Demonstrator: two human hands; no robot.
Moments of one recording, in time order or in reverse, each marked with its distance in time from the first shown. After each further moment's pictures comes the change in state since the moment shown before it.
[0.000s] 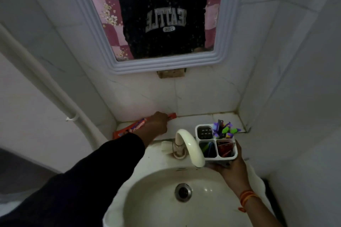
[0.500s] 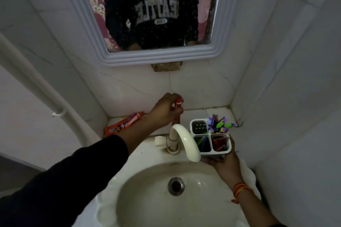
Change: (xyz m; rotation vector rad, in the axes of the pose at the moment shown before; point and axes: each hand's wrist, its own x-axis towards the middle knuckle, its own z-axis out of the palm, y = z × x) left_hand -0.016 0.030 -0.018 -0.576 0.311 0.389; right_hand 0.001 -0.008 0.007 0.382 -0.011 0.168
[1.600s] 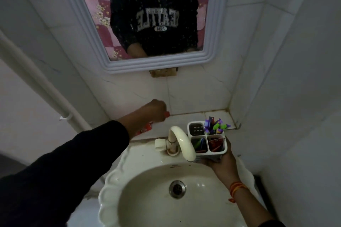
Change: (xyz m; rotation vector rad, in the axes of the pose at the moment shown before) left_hand 0.015 0.012 -0.034 0.710 -0.433 -0.234; right_hand 0.010 0.001 -0.001 0.235 -0.036 0.085
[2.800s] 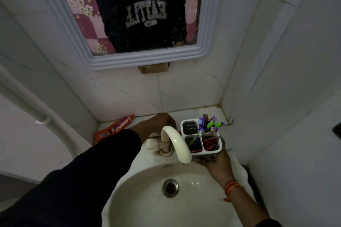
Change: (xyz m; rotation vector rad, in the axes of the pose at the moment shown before) left_hand 0.053 0.013 0.077 -0.391 -0.113 0.331; right_hand -0.006 0.005 0.000 0.064 -0.017 -0.038
